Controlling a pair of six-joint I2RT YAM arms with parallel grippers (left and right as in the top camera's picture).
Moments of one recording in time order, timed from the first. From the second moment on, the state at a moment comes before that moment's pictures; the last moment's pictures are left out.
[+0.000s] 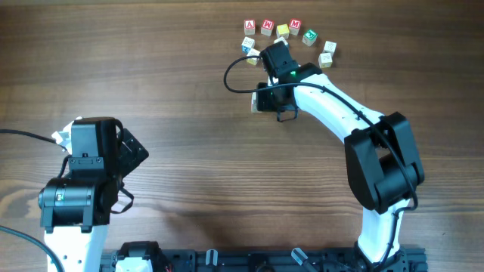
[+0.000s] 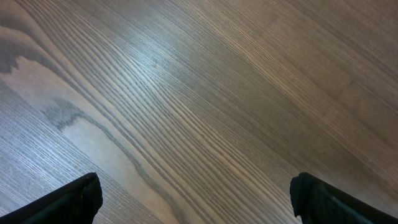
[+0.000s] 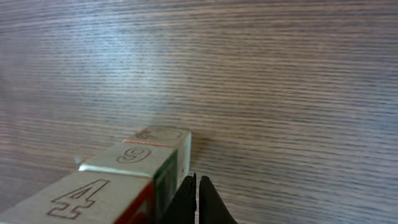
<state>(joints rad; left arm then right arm) 0.00 0.93 1.04 -1.17 -0.31 -0.65 0.47 2.06 1.48 -0.66 -0.07 0.45</state>
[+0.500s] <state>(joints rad) 0.00 0.93 1.04 -1.17 -0.31 -0.65 0.49 2.06 1.51 -0.68 -0.01 0.43</state>
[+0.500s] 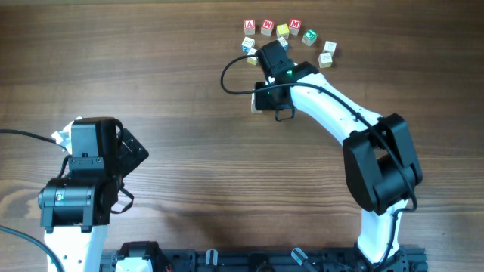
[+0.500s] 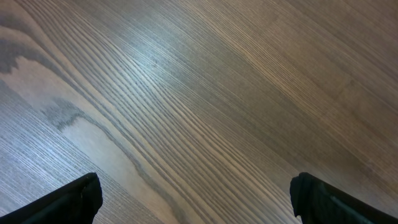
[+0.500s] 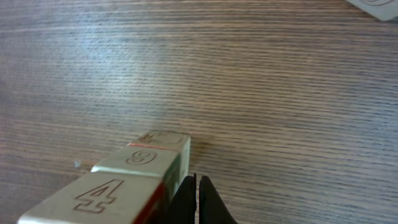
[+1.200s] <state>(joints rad) 0.00 0.93 1.04 -1.17 -0.31 -0.65 0.51 2.04 1.51 -0.74 0.10 0.48</state>
